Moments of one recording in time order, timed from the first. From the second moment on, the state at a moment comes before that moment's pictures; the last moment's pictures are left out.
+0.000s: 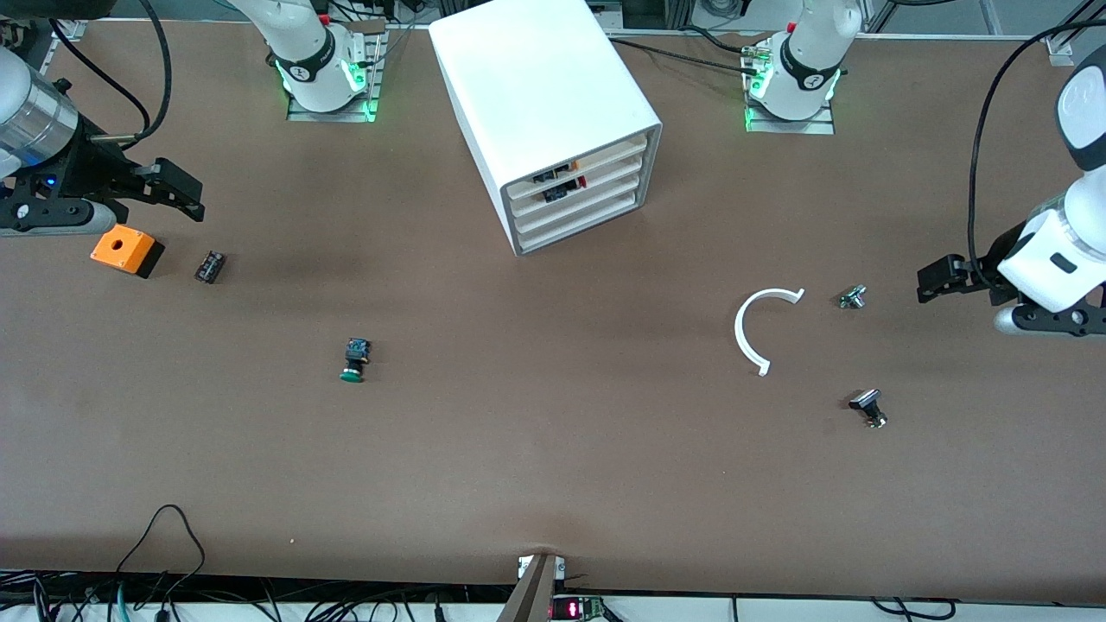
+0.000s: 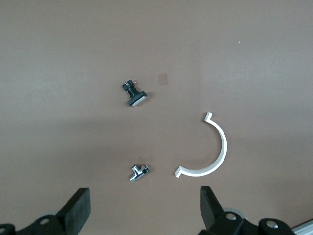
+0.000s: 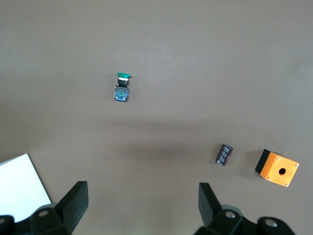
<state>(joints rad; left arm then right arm) 0.07 0.17 -0.08 -1.57 0.04 1.73 0.02 0.02 0.01 0.09 -1.61 -0.02 1.61 0.07</state>
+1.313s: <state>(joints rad) 0.12 0.06 -0.24 -1.72 -0.17 1.63 0.01 0.02 0.06 0.08 -1.59 -0.02 1.56 0.15</state>
